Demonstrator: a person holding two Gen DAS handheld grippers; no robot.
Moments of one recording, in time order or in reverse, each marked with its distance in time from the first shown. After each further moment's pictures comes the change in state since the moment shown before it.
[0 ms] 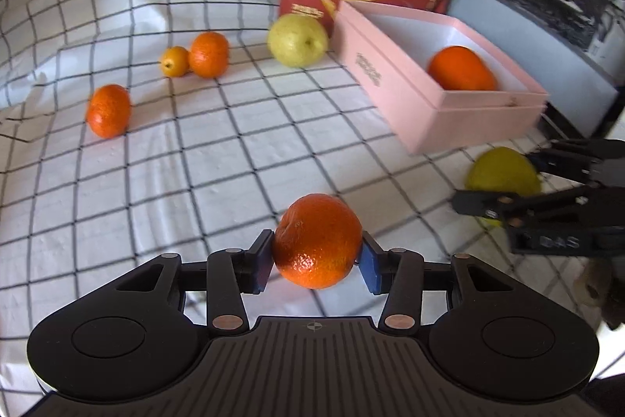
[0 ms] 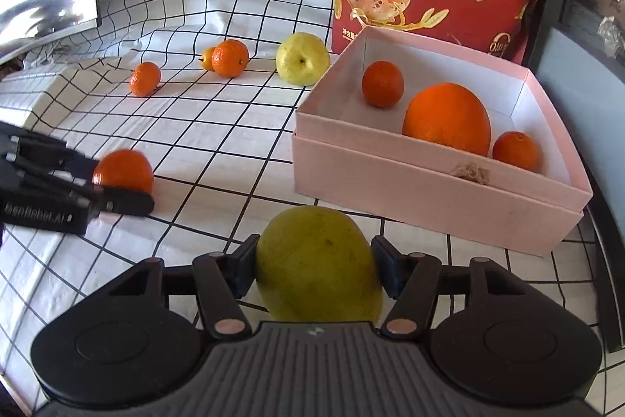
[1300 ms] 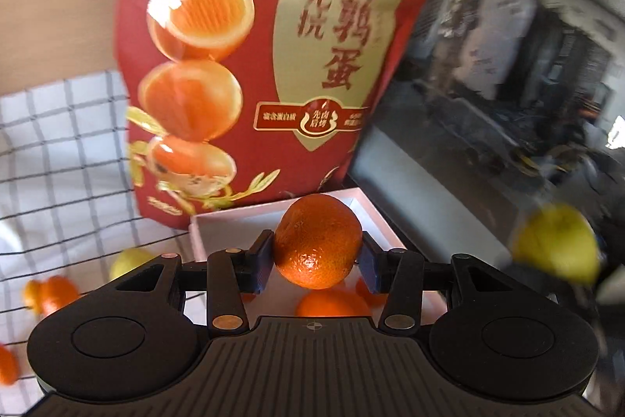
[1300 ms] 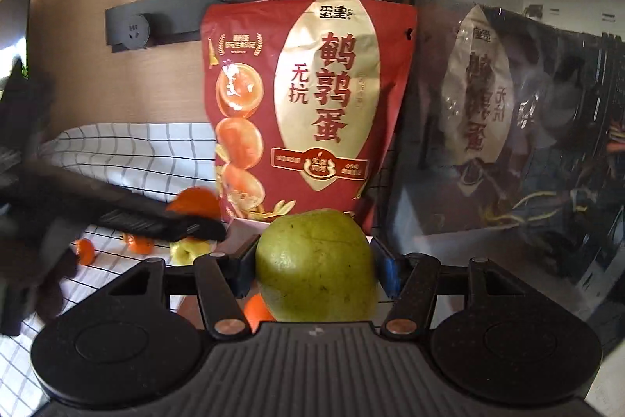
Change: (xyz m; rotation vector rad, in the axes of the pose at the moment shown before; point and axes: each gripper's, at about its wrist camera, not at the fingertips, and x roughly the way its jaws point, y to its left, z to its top) left arm 0.050 -0.098 0.212 0.004 -0.114 -0.174; right arm -0.118 -0.107 0.104 0.077 -0.287 -0.174
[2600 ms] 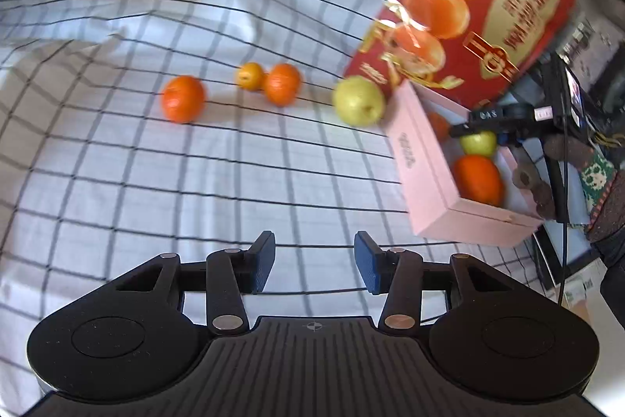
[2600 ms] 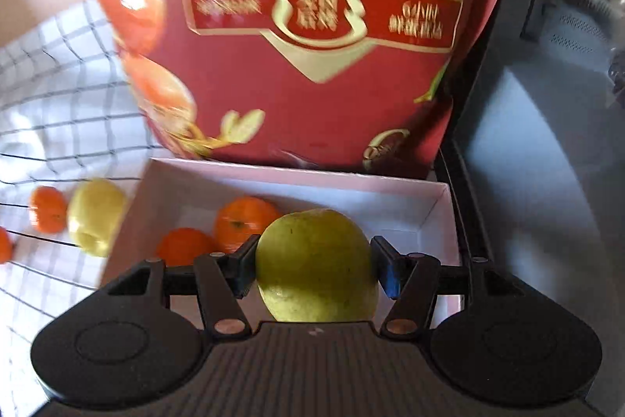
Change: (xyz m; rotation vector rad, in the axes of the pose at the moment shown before) left arm -0.144 0.111 -0.190 -0.390 -0.017 0.213; right arm 0.233 0.000 -0.002 0.076 0.462 0.004
